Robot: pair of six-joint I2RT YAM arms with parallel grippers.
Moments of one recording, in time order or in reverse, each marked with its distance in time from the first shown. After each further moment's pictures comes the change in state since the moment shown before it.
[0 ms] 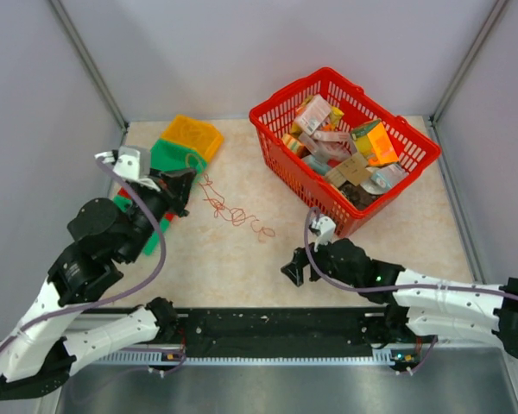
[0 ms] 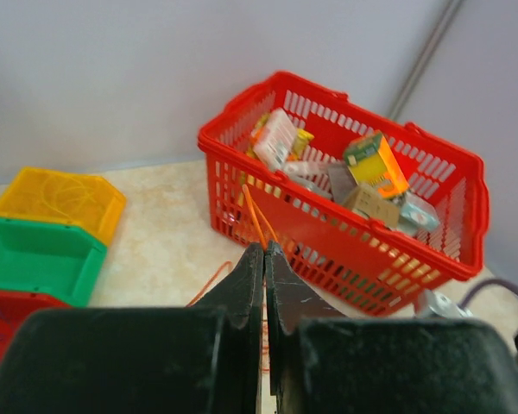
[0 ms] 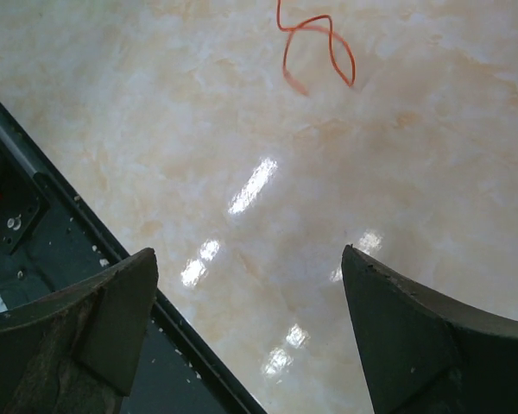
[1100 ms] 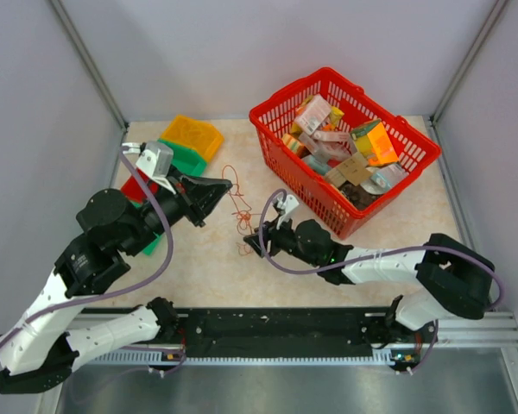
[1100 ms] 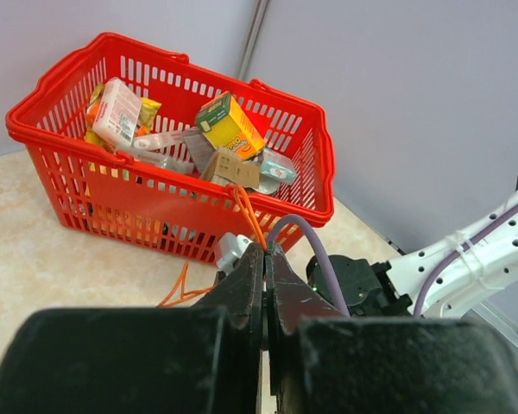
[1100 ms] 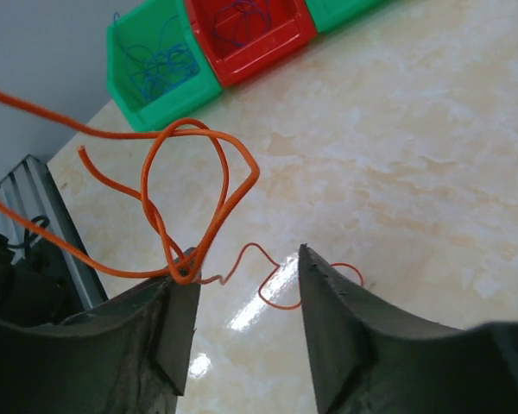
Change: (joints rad) left arm 0.000 0.082 0.034 0.006 0.417 -0.147; right arm 0.010 0.558 0.279 0.539 -0.011 -0.091
